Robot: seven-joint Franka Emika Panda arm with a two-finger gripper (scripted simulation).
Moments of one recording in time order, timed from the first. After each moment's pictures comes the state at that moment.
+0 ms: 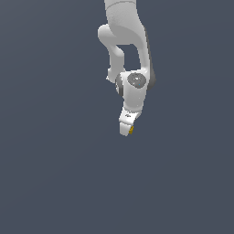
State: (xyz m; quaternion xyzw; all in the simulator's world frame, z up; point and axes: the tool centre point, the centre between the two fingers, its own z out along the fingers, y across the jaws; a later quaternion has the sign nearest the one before) arm -0.068 0.071 0.072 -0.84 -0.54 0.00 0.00
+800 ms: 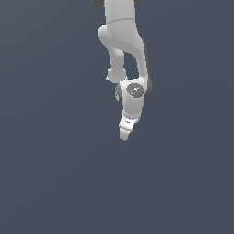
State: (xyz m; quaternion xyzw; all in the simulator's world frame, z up) arm -0.070 0.072 0.026 -0.84 -0.54 0.00 0.00
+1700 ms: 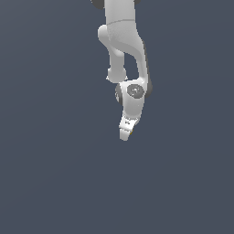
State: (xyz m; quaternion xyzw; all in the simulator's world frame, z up) arm -0.066 0.072 0.024 -0.84 -0.54 0.00 0.00
